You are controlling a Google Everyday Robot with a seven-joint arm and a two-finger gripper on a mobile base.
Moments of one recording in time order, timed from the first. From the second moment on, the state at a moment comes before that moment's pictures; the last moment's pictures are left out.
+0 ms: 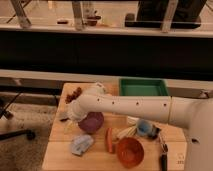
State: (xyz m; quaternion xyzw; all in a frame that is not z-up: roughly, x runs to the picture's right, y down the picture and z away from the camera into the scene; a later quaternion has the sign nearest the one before) arm -0.201 0.145 0.721 -0.26 -0.33 0.02 0.91
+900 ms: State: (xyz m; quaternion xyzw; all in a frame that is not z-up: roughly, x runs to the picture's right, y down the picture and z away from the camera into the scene) arm -0.217 0.141 0.765 -0.27 -0.32 0.02 0.91
